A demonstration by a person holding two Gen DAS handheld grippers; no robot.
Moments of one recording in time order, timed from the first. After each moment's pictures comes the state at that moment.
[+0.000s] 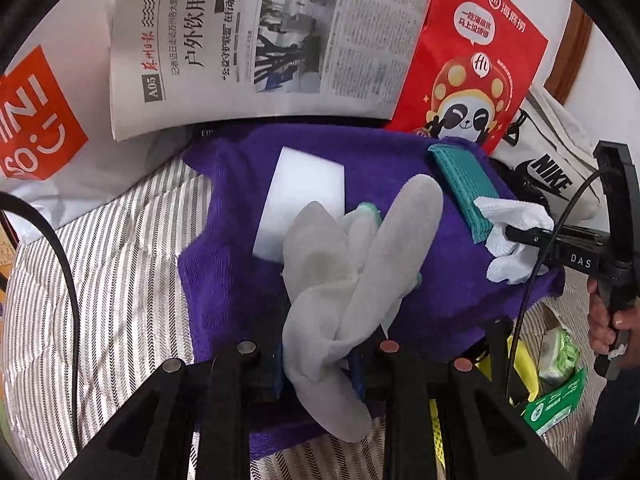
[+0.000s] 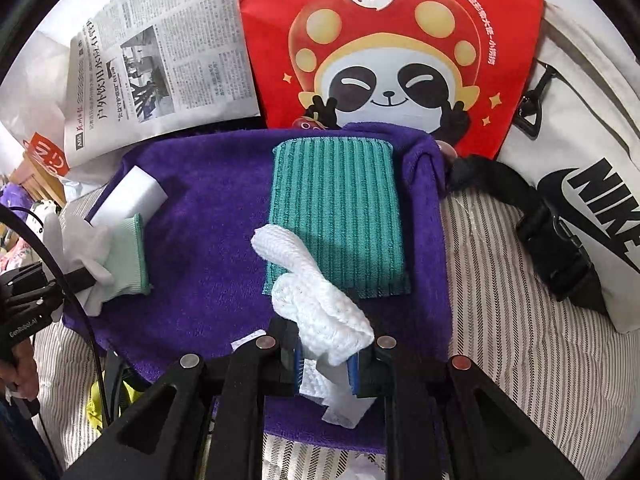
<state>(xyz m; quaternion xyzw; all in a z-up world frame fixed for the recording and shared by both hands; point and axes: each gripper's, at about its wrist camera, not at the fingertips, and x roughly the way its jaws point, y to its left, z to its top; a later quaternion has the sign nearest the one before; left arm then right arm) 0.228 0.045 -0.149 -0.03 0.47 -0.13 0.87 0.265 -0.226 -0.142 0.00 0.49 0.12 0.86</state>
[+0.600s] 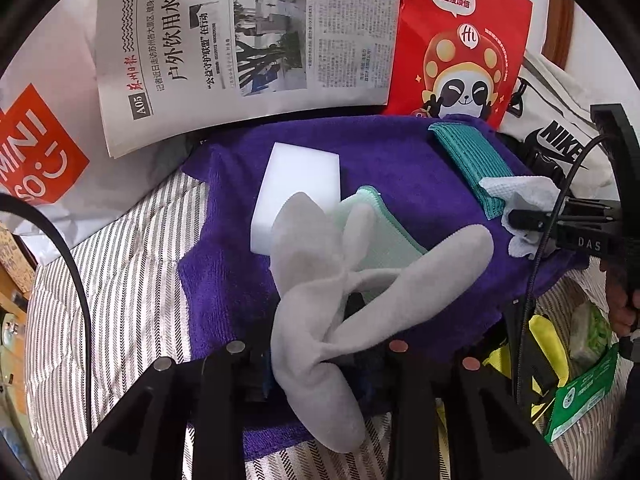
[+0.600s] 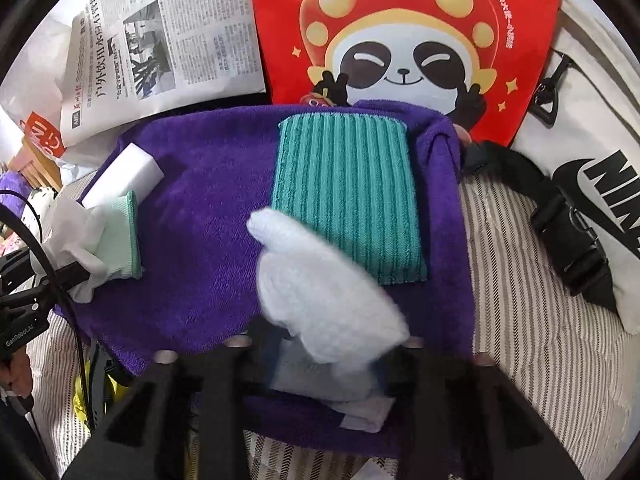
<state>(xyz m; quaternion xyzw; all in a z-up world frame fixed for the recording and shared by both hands) 0.221 0.027 -0.156 0.04 0.46 -0.11 0.88 0.268 -0.219 -0.164 -0.02 0.50 0.12 0.86</state>
